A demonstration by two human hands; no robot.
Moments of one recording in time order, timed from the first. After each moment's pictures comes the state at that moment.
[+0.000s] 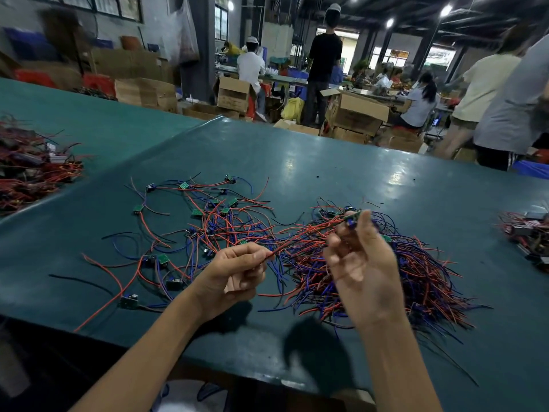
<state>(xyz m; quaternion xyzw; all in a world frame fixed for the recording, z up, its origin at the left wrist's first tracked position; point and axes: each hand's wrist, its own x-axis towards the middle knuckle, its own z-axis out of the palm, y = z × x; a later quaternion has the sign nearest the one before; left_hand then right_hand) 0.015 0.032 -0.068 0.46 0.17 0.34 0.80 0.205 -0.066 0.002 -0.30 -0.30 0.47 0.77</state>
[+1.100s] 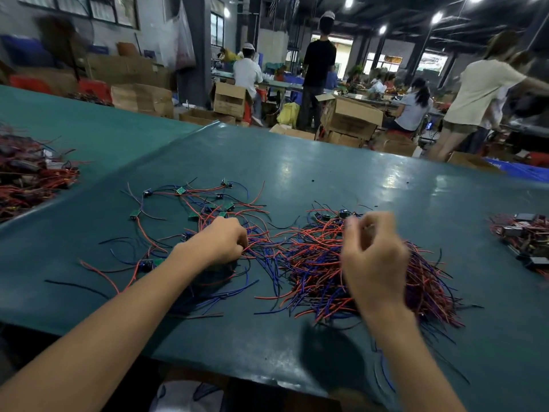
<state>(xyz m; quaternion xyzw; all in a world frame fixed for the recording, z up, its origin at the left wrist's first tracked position) 0.028 0.118 -0.038 0.89 0.44 0.04 0.08 0.233 -0.059 0.000 -0.65 -0.51 -0.19 0.53</state>
